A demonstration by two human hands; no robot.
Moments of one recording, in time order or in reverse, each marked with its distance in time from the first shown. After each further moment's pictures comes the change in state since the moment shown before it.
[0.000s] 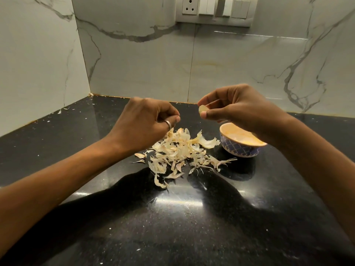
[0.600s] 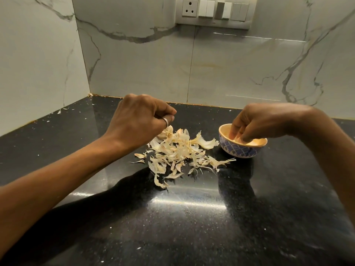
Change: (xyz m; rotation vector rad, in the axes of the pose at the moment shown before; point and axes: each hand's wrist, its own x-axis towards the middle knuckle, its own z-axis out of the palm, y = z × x) left_hand 0.002 -0.003 -0.003 0.064 0.059 -0.068; right_hand -0.006 0.002 -0.037 -0.740 -0.290 0.350
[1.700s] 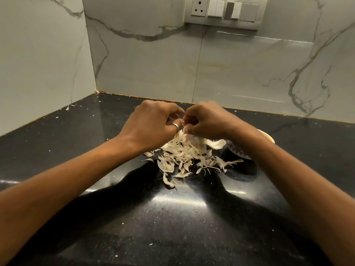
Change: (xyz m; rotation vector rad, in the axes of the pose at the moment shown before) left_hand -0.004 -0.002 0.006 0.000 -0.121 -0.067; right_hand 0.059 -0.081 0.044 0.029 0.321 -0.395
